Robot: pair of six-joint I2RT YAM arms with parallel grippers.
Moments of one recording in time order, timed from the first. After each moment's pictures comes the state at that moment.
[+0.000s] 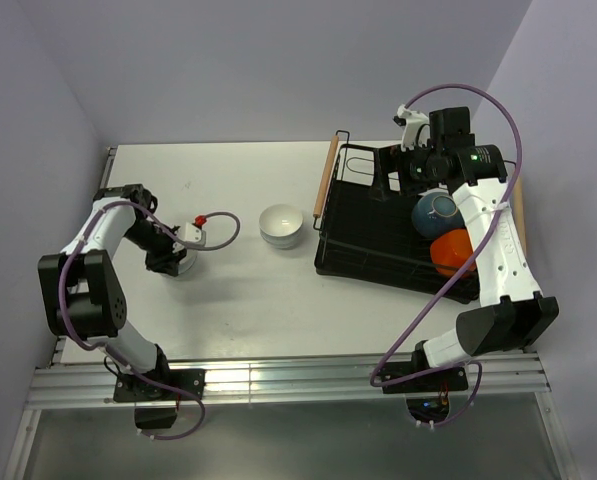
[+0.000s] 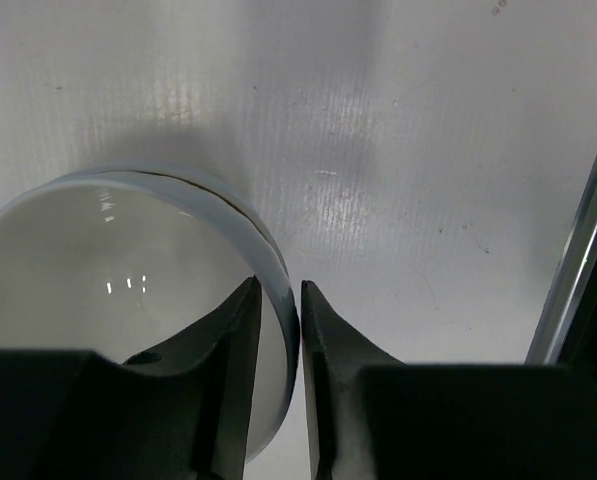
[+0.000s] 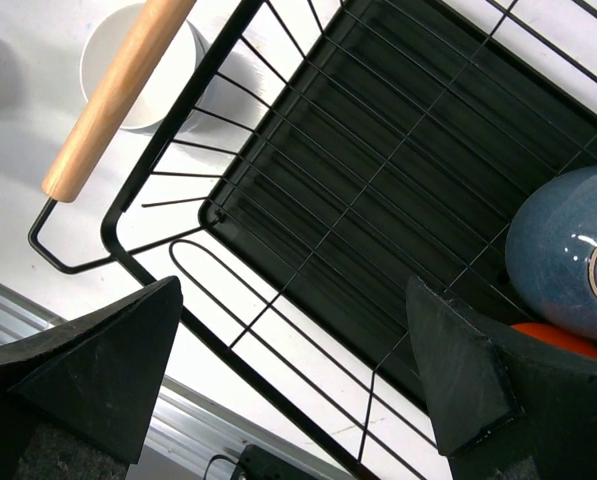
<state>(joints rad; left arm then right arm) 0.09 1.63 1.21 -1.26 0.50 1.57 0.10 1.46 1.72 -1.11 -0.35 -0.10</state>
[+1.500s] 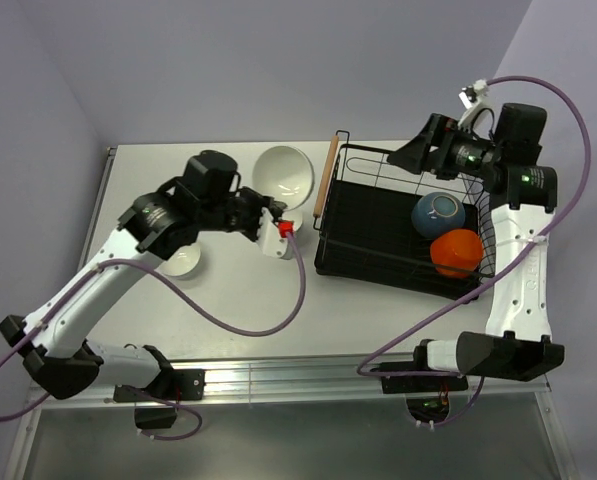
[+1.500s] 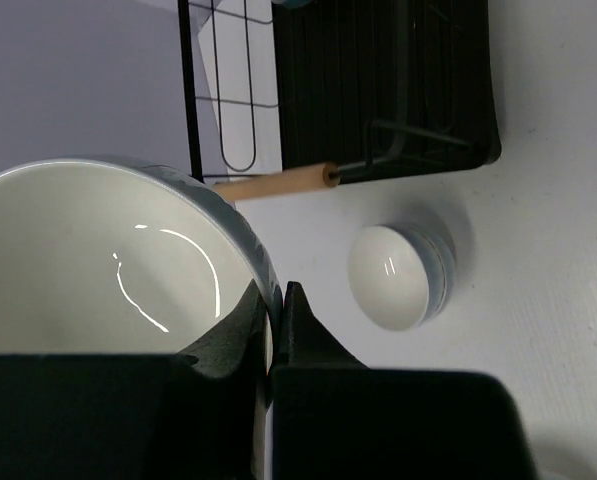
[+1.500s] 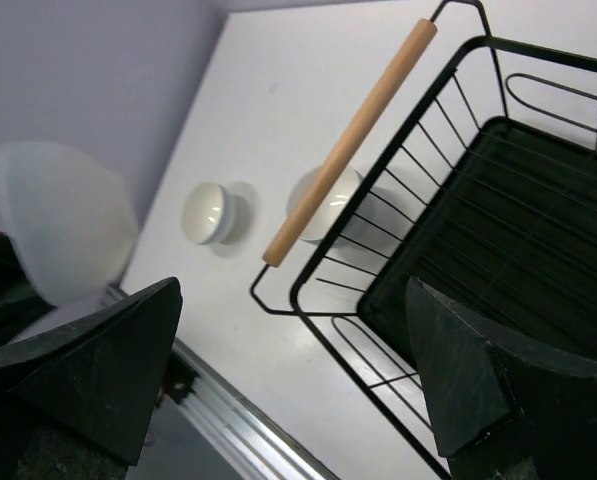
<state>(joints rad) -0.77 1.30 1.61 -0.84 0.37 1.24 -0.14 1.31 1.72 -0.91 -0.79 0.25</state>
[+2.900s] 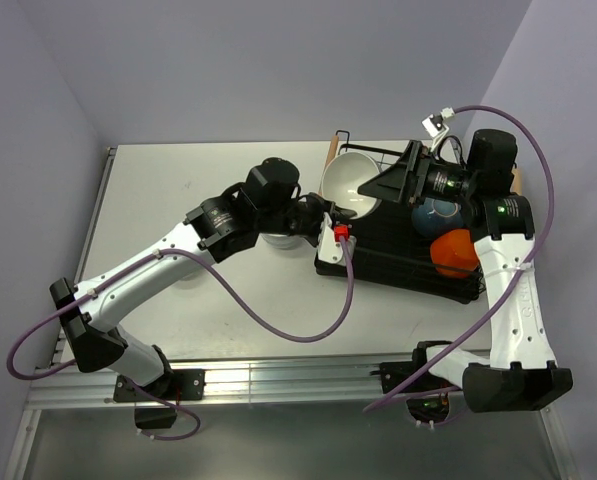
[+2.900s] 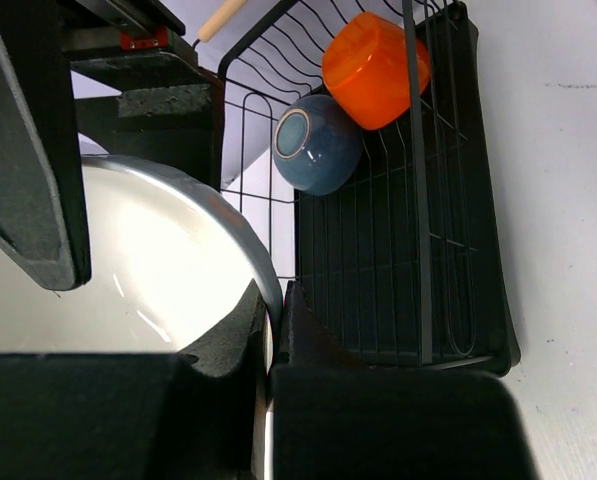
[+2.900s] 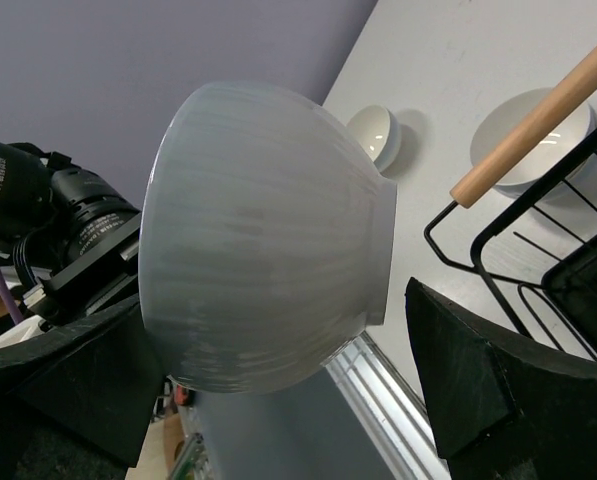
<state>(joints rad) -1.00 1.51 1.65 -0.47 0.43 1.05 -0.01 1.14 1.44 -0.69 -1.06 0.54</state>
